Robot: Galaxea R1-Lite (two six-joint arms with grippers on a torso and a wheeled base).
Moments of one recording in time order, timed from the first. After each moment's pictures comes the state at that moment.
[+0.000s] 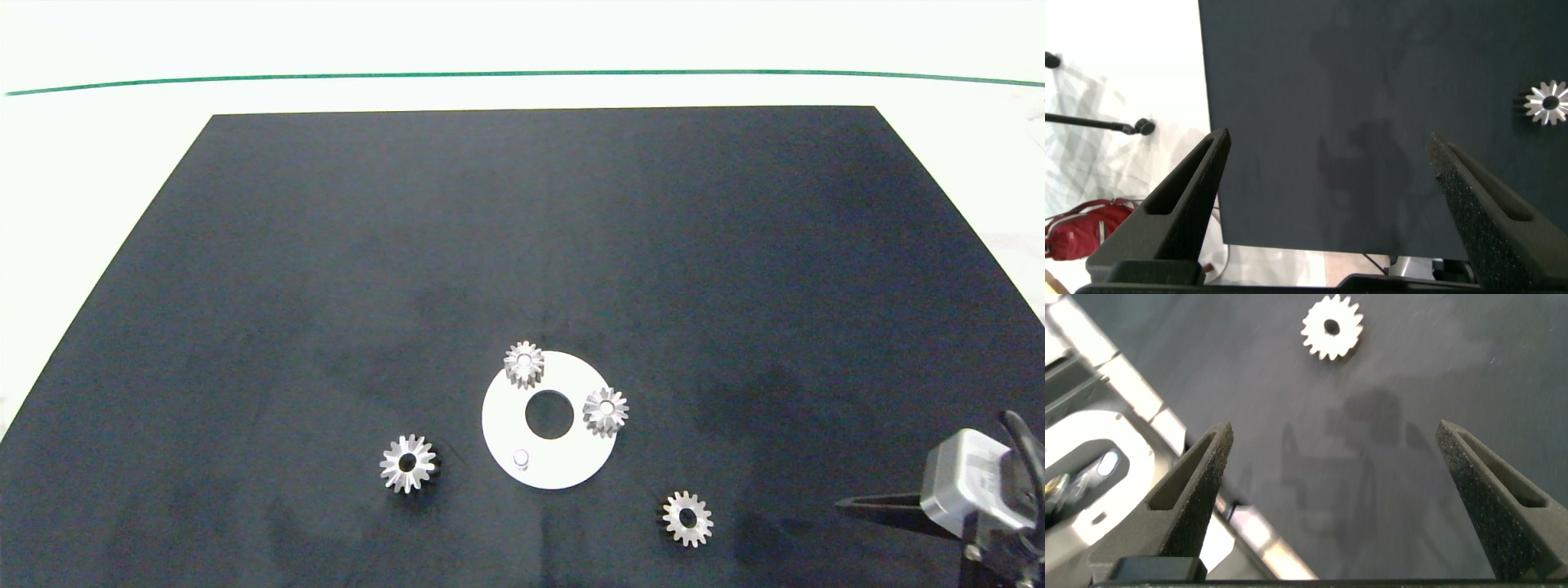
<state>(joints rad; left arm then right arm) -0.20 0.92 -1.38 0.98 0.34 0.09 0.76 1.10 -0.57 0.14 -0.05 -0.13</state>
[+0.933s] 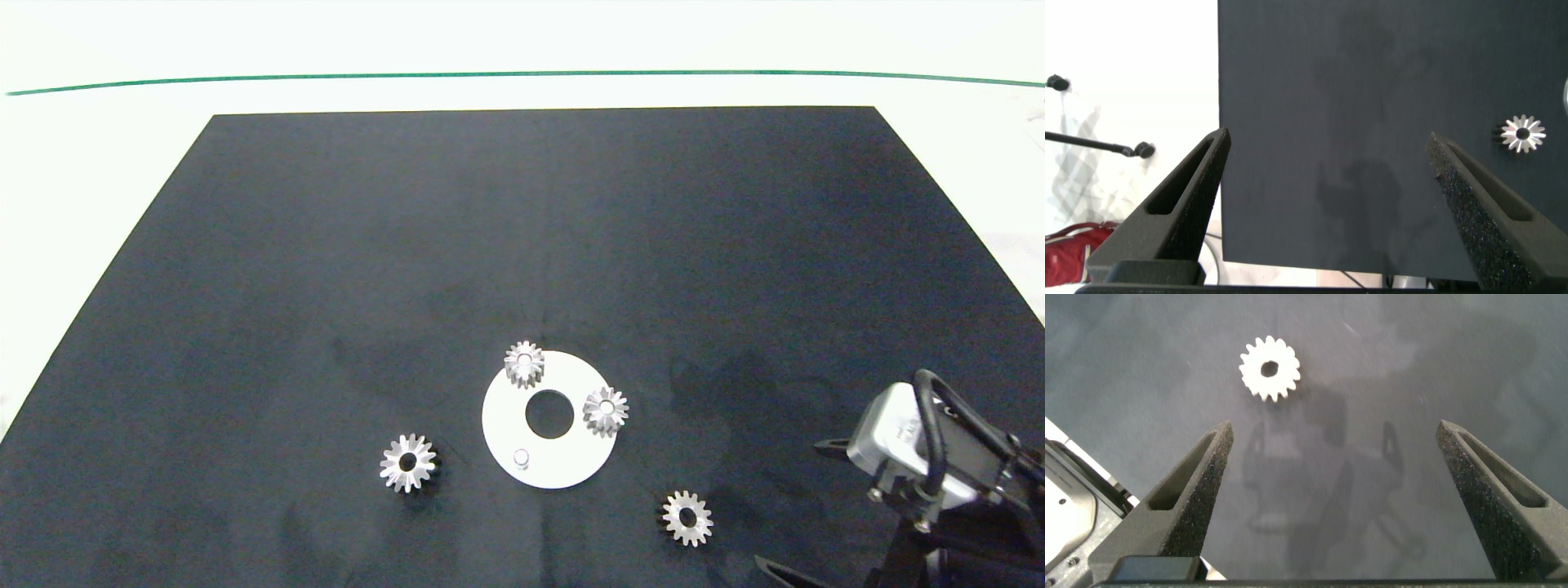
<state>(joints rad) -0.20 0.86 -1.47 0.98 0.34 0.08 0.79 1.22 -0.66 0.10 -0.23 -0.21</state>
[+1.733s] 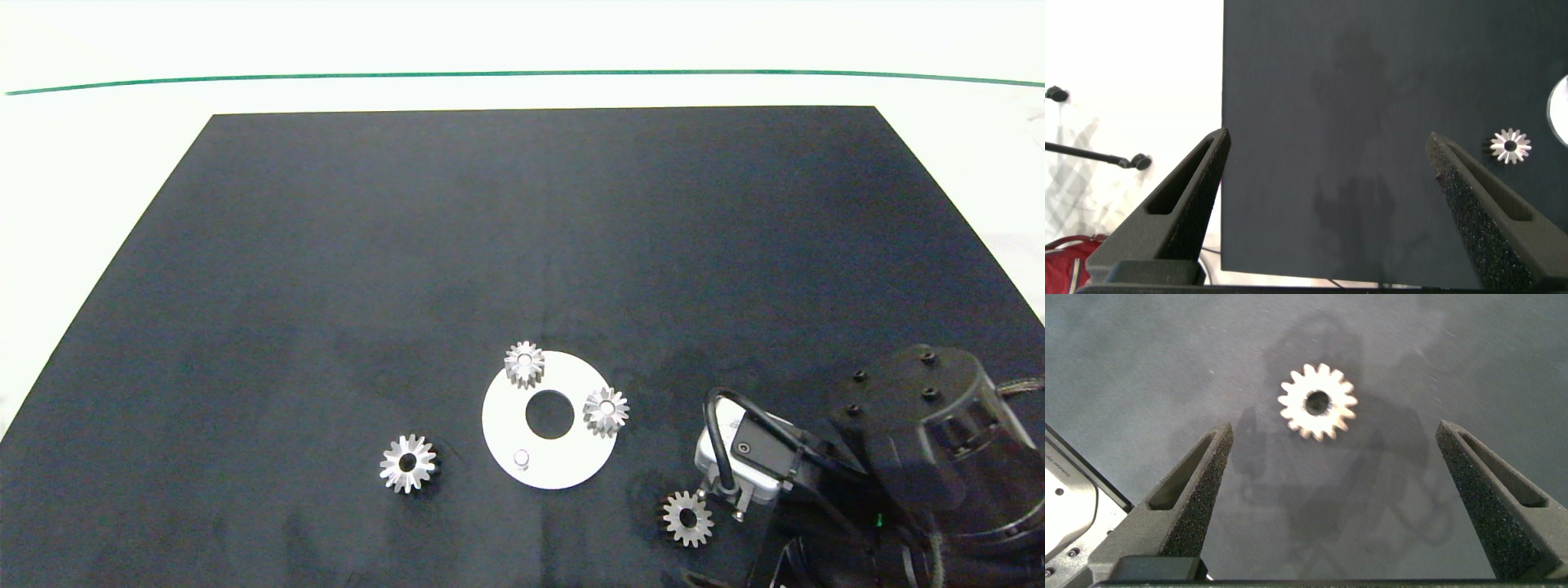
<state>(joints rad) -0.20 0.84 -1.50 0.98 0.34 0.08 0.85 1.47 -0.80 0.17 -0.23 -0.22</state>
